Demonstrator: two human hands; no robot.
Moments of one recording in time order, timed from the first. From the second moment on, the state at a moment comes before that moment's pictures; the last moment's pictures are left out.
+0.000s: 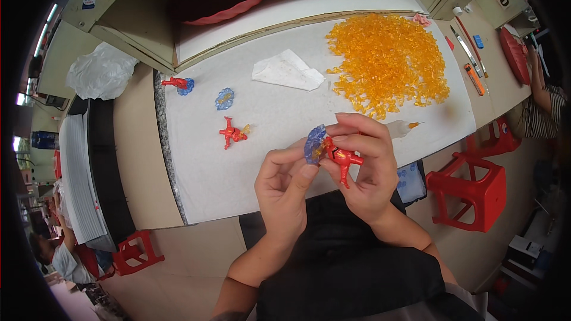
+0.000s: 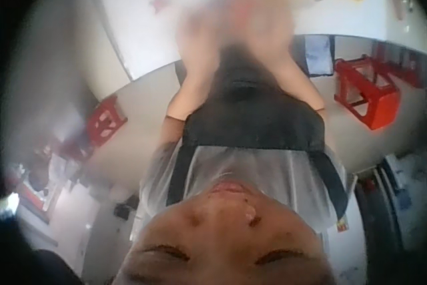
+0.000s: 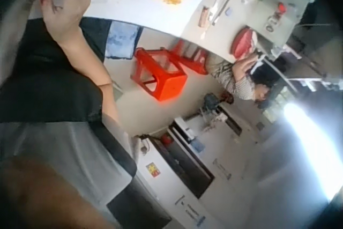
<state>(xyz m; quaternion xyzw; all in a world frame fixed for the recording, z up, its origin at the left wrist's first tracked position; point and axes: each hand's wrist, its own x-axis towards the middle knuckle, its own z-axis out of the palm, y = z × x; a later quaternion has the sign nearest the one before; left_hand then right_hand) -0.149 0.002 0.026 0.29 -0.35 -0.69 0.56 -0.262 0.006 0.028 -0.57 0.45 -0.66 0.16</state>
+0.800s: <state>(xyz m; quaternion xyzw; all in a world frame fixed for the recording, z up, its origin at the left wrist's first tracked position) -0.141 -0.014 0.028 0.21 -0.42 -0.75 0.47 -0.277 0.010 0.038 -0.60 0.39 -0.64 0.28</state>
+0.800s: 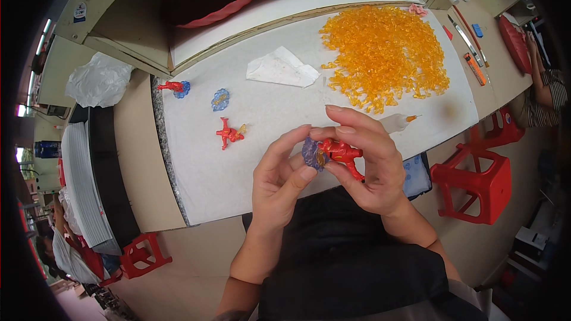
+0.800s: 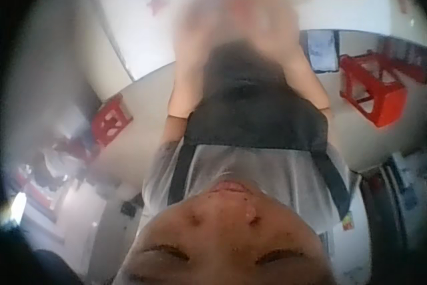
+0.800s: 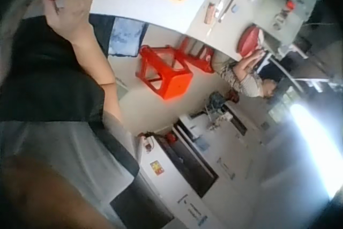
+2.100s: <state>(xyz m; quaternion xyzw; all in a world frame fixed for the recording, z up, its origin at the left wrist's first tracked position) -0.139 -0.001 0.030 0.24 -0.69 -0.31 0.60 -0.277 0.020 0.036 -0.71 0.41 -0.56 -0.08</state>
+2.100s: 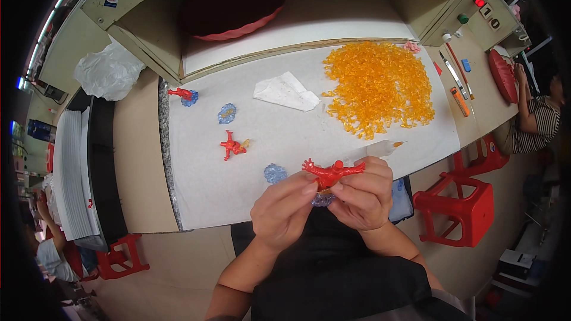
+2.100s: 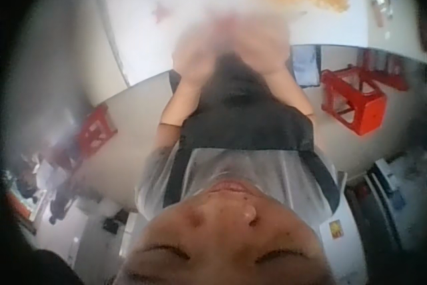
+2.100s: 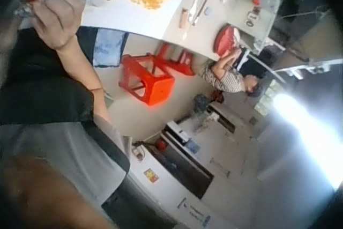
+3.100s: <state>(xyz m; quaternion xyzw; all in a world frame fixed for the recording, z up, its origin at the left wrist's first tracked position) -0.131 -0.010 0.022 0.18 -0.74 -0.29 0.57 -0.280 0.017 0.047 -0.70 0.37 -0.60 -0.09</state>
